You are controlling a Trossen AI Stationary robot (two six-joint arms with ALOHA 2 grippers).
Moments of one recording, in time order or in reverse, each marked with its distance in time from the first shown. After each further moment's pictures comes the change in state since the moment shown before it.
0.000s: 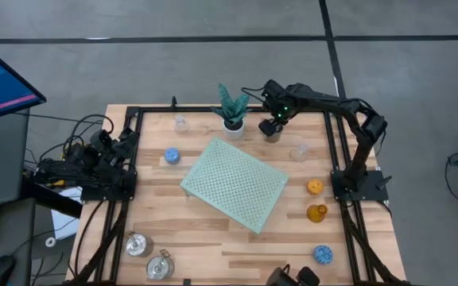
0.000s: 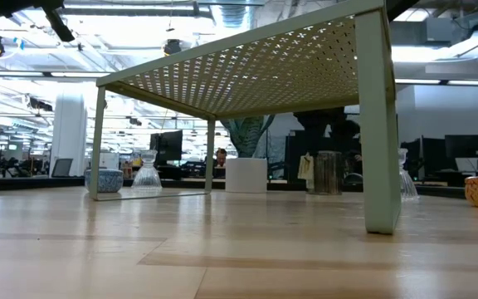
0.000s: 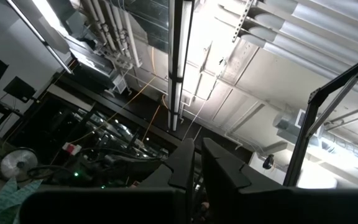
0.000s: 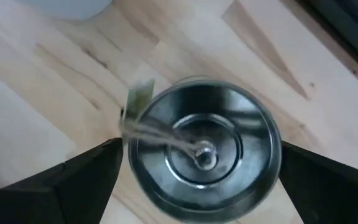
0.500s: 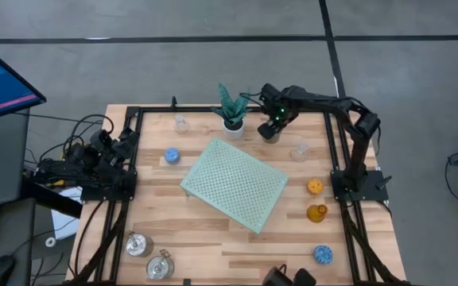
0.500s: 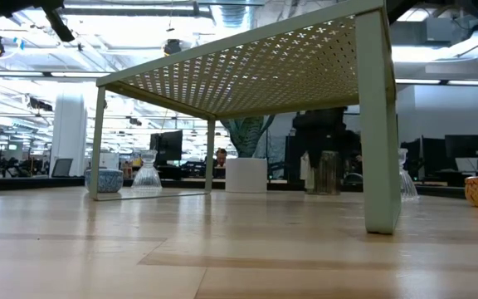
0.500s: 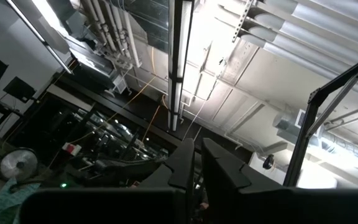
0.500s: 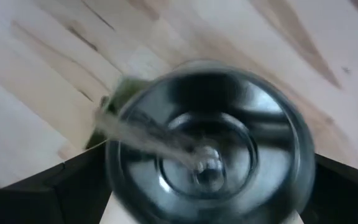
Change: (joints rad) left arm 0.000 0.000 0.000 0.000 0.001 0.000; right arm 0.007 0.082 0.001 -0.001 -0.034 -0.001
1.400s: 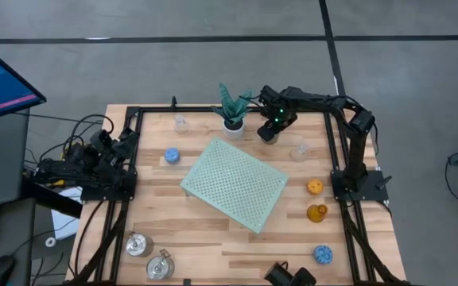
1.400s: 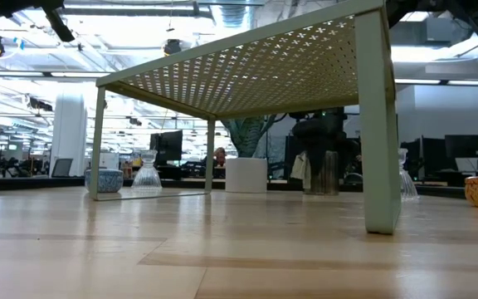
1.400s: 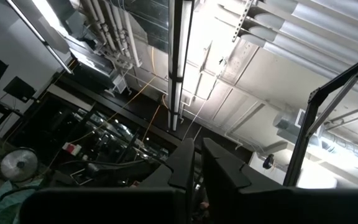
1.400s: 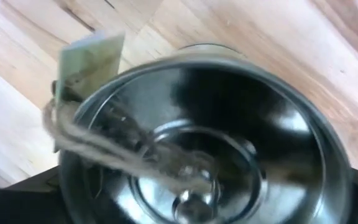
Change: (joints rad) left arm 0.000 0.001 0.000 0.000 0.000 0.000; right arm -0.029 0.043 0.000 -0.018 -0.075 -0.027
